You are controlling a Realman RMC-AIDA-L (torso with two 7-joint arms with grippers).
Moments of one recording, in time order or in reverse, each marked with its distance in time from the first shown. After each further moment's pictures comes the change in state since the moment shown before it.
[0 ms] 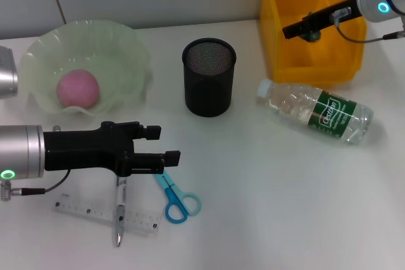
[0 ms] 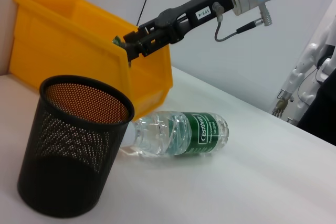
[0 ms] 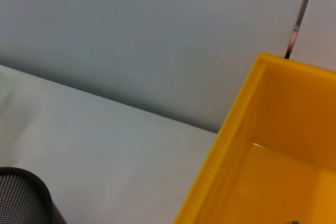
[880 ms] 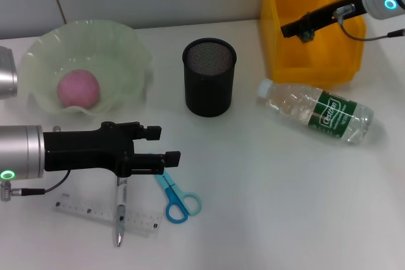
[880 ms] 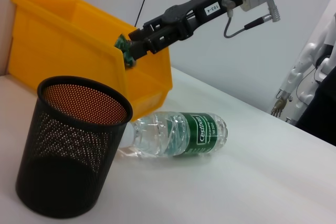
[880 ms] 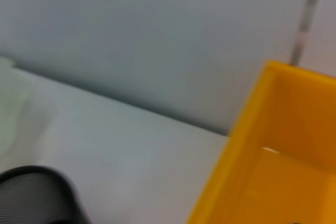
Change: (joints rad) left arm 0.000 0.000 0.000 0.000 0.000 0.004 0.002; right arm -0.027 0.008 0.007 -0.093 0.029 -0.087 -0.015
